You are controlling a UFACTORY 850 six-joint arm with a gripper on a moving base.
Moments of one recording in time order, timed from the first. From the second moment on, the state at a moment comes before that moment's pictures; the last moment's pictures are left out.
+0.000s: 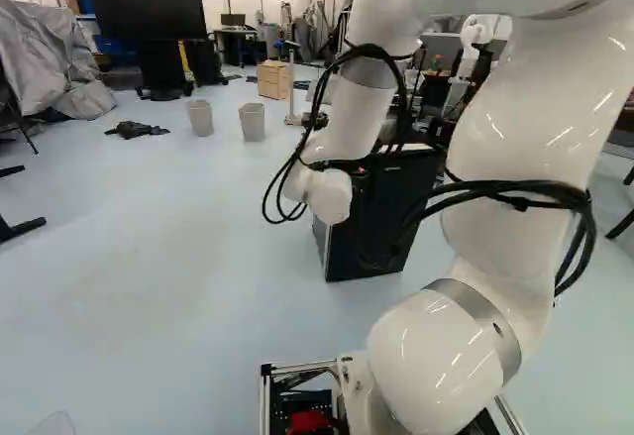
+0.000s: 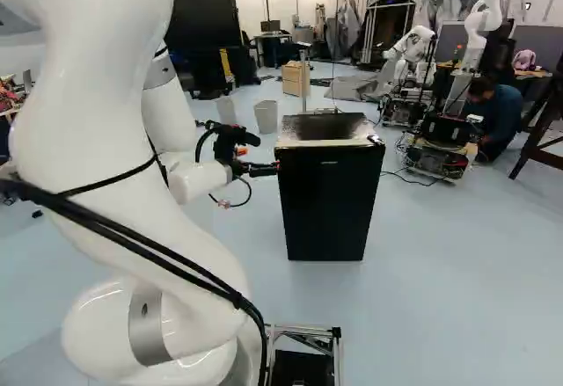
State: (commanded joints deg) arm 20.5 -10.8 -22.8 42.5 63.3 0.0
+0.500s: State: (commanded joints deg) arm 24.7 -19.1 -28.0 53.1 69.7 0.0
